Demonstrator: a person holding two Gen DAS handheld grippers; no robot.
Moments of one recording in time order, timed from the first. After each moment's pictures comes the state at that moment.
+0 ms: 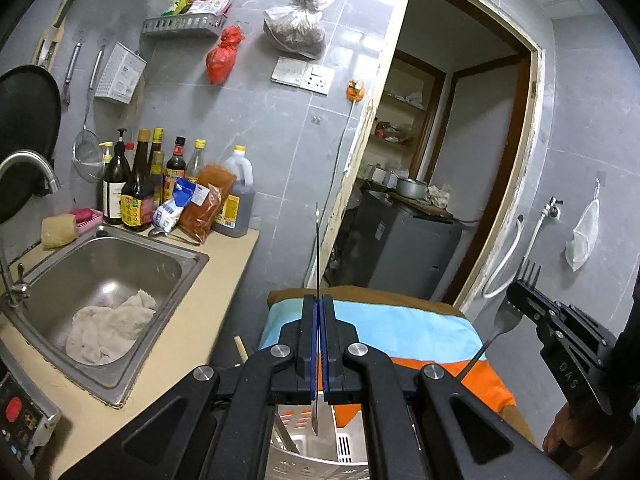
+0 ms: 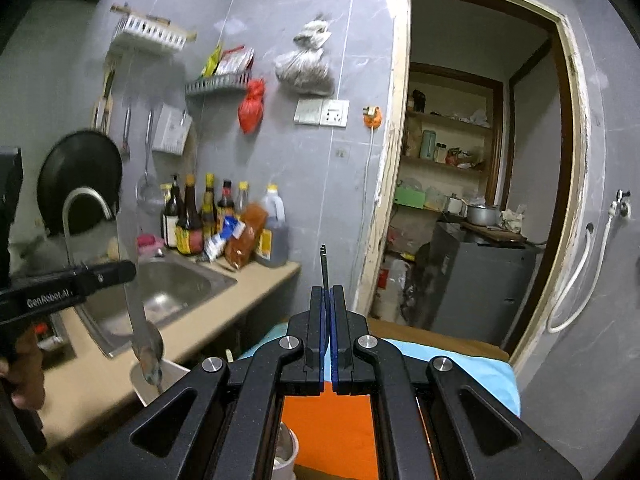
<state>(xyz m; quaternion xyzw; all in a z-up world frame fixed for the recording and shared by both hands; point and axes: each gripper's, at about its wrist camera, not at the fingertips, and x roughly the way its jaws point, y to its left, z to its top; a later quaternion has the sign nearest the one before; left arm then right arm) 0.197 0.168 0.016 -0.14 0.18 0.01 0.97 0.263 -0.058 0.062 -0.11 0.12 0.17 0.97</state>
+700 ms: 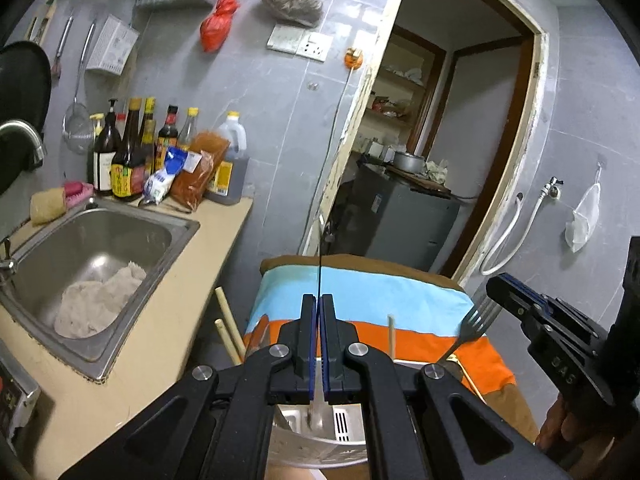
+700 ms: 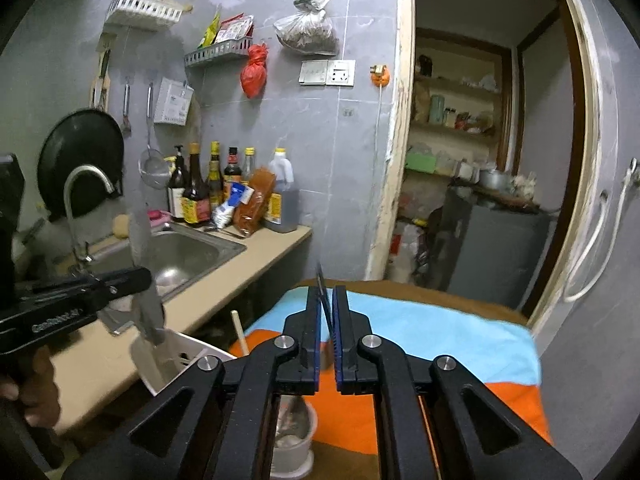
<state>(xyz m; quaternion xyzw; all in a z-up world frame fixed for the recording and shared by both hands) 0.205 0.163 -0.008 -0.15 0.23 0.00 0.96 0.283 -0.067 0.042 -0.06 0.19 0.21 0.96</state>
